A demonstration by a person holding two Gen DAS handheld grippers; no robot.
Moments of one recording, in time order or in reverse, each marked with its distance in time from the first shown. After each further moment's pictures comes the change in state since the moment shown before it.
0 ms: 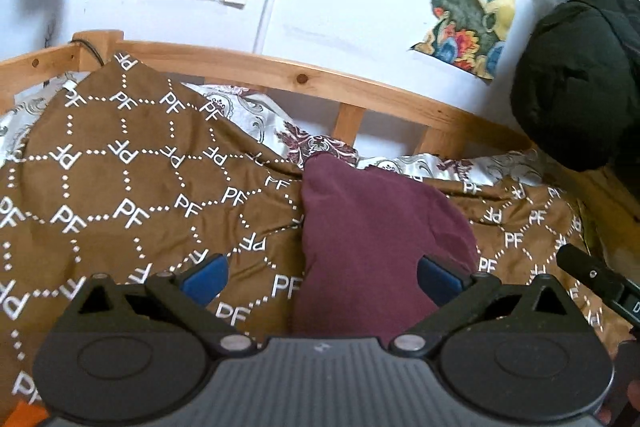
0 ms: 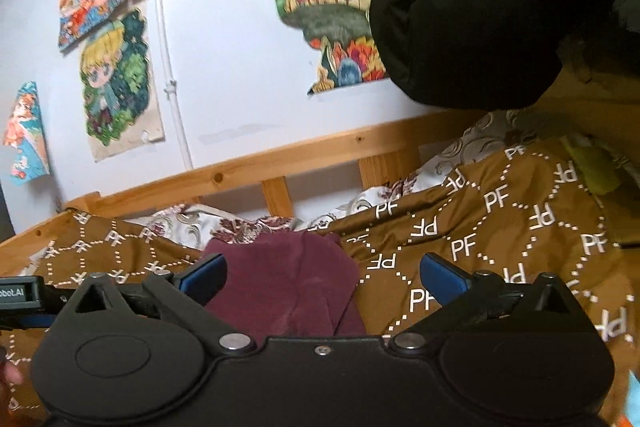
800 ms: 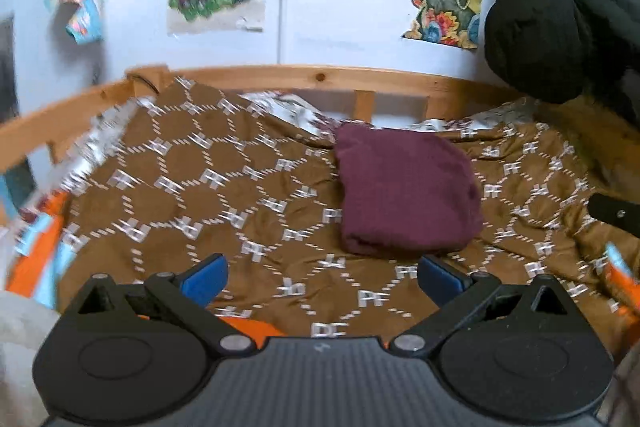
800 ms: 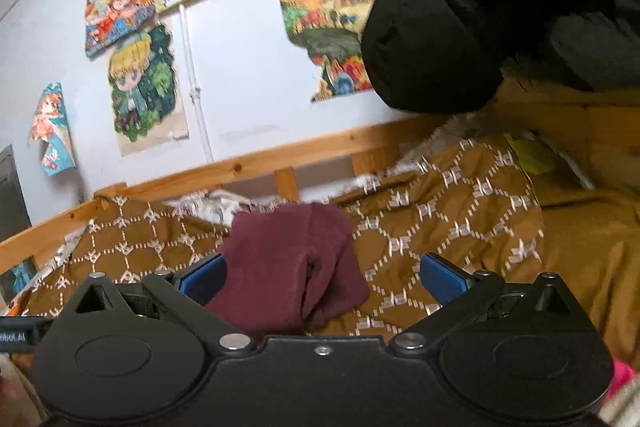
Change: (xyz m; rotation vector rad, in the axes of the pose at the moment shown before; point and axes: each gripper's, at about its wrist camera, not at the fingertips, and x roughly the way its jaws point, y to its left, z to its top) left arm -0.130 -0.018 -0.084 0.168 -0.040 0.154; right arm -0.138 0.017 -0.035 -0.013 0.031 -0.058
